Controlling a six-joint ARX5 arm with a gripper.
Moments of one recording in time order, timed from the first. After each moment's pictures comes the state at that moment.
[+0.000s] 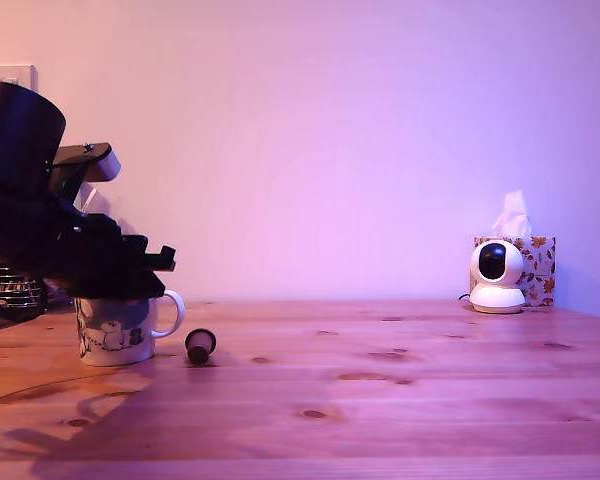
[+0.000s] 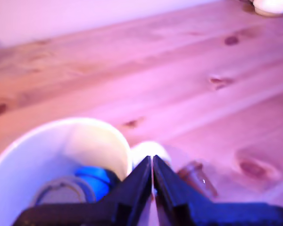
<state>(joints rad) -0.33 1.79 0.63 0.79 0.12 0.03</state>
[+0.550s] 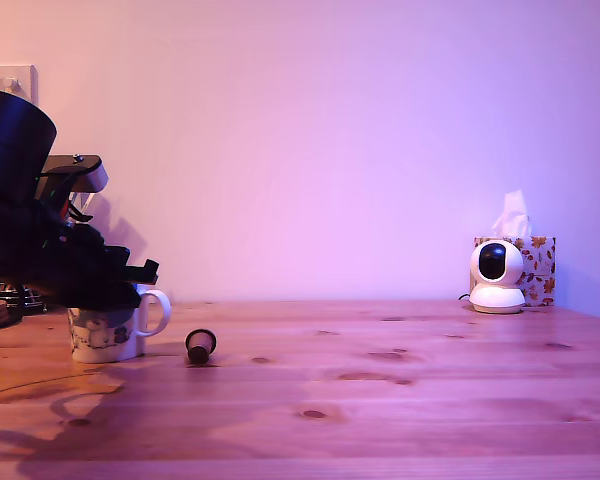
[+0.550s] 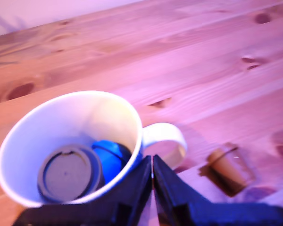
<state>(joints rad) -0.29 1.79 0.63 0.75 0.05 0.06</state>
